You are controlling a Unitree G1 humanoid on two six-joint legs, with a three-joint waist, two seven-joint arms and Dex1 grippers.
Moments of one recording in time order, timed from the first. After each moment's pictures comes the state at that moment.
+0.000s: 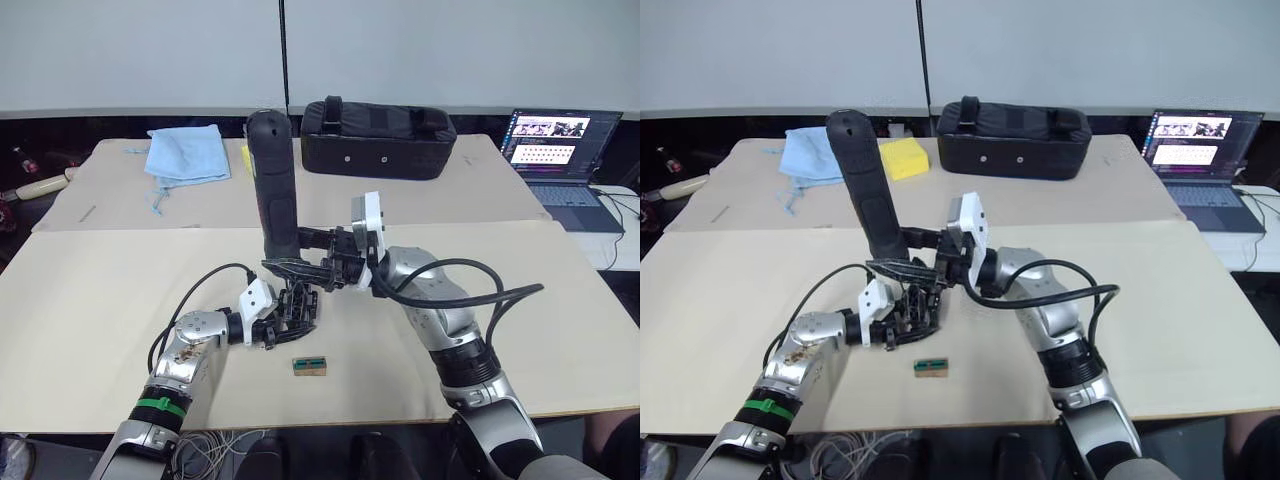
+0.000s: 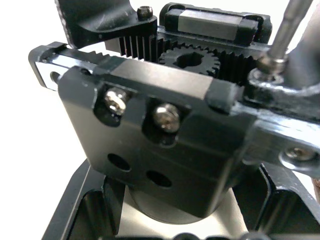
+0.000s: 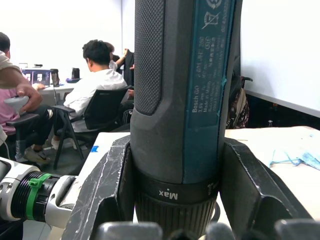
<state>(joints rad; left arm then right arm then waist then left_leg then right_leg) -0.36 0.43 -0.15 0.30 -0.22 0.00 -1.07 -0.67 -0.17 0.21 0.00 0.48 0.29 1.01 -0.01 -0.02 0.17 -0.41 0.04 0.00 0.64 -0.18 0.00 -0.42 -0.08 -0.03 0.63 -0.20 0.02</state>
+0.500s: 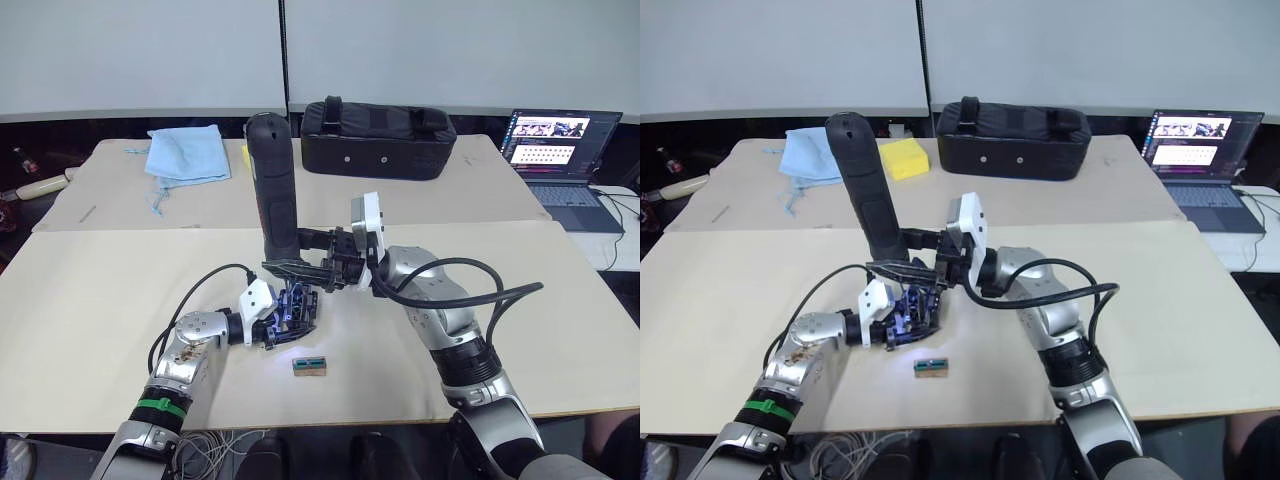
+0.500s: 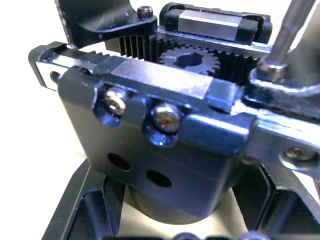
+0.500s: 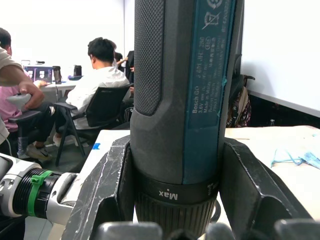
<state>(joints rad) -0.35 0.42 -0.14 0.30 -0.22 -0.01 -1.07 -0.67 -0.18 0.20 -0.01 0.48 0.28 1.04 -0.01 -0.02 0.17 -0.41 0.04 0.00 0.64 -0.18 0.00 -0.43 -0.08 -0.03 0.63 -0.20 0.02</state>
